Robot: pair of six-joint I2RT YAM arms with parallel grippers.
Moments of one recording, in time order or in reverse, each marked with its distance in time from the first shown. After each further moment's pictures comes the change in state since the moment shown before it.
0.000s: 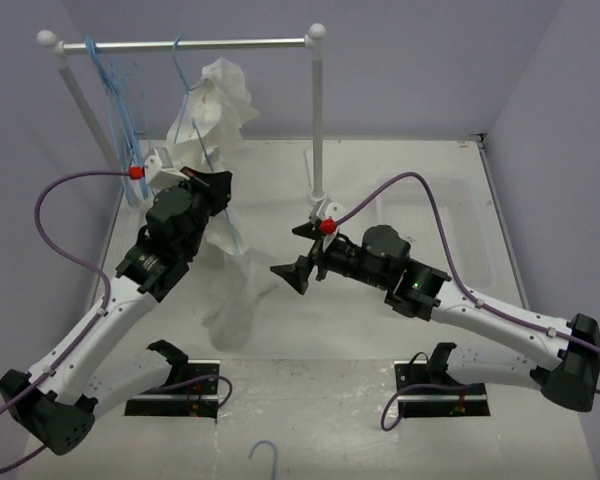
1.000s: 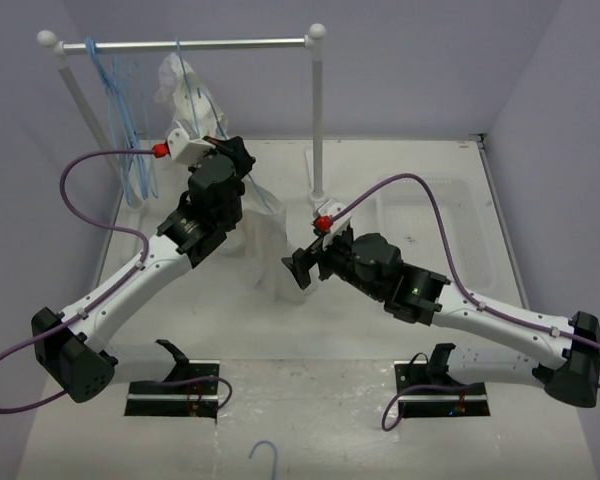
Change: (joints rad) left arm -0.154 0.345 0.251 0.162 -0.430 0.020; right arm 0.101 0.026 0.029 -0.139 0.410 0.058
